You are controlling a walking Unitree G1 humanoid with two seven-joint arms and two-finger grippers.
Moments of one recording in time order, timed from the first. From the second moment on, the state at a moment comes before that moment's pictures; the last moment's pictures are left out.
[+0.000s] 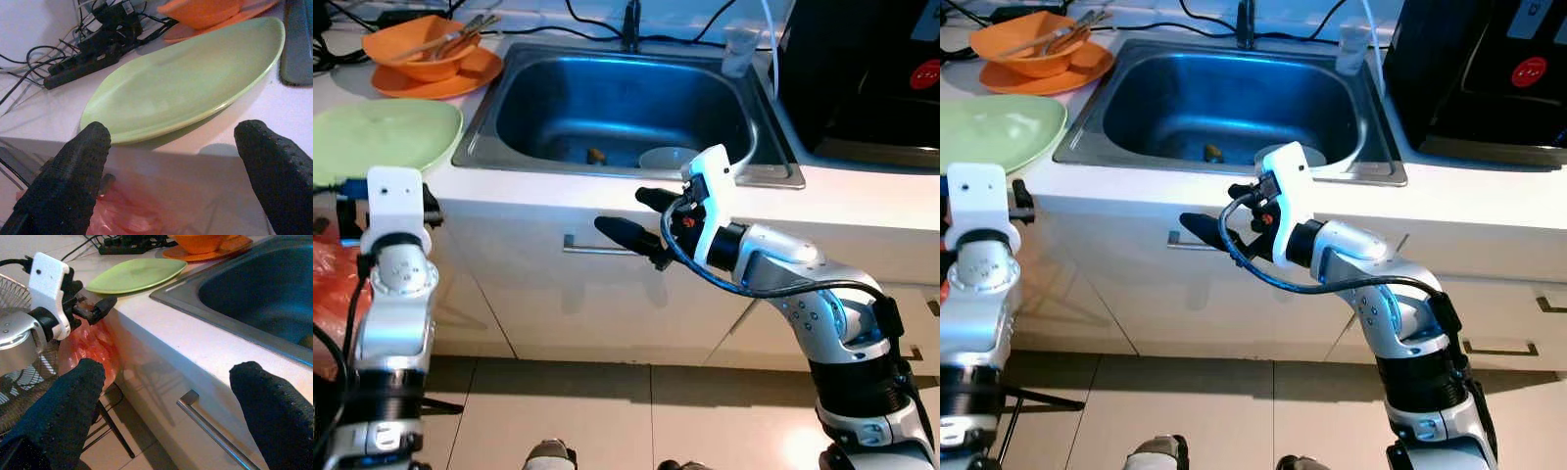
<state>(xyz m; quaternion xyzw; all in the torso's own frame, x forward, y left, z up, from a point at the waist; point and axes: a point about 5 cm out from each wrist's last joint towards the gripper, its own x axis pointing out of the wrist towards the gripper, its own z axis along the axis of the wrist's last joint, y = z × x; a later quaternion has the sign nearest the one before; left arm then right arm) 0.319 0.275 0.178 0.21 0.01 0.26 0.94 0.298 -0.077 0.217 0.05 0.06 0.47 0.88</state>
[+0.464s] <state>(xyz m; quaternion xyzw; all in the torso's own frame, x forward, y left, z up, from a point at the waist) 0.330 0.292 0.184 0.26 0.02 0.28 0.92 0.296 -0.078 0.212 0.05 0.07 0.46 0.88</state>
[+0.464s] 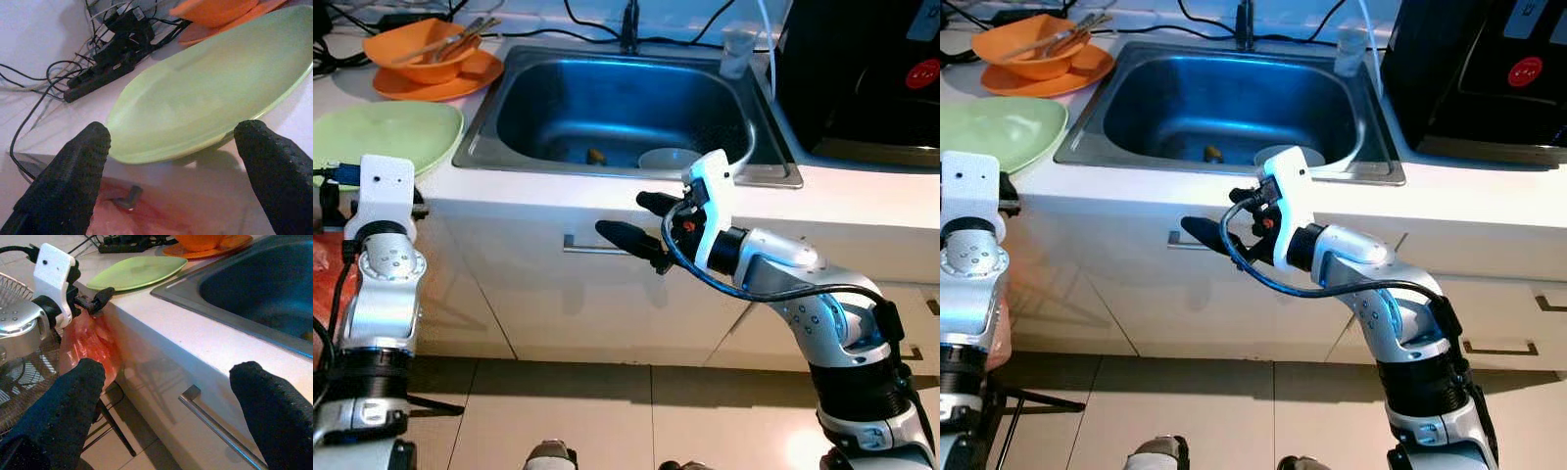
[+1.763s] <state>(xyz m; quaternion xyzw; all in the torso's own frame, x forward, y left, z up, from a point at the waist) 0.363 0.293 0.187 0.37 0.03 0.17 0.91 0.292 -0.081 0.212 0.05 0.07 0.45 0.89</state>
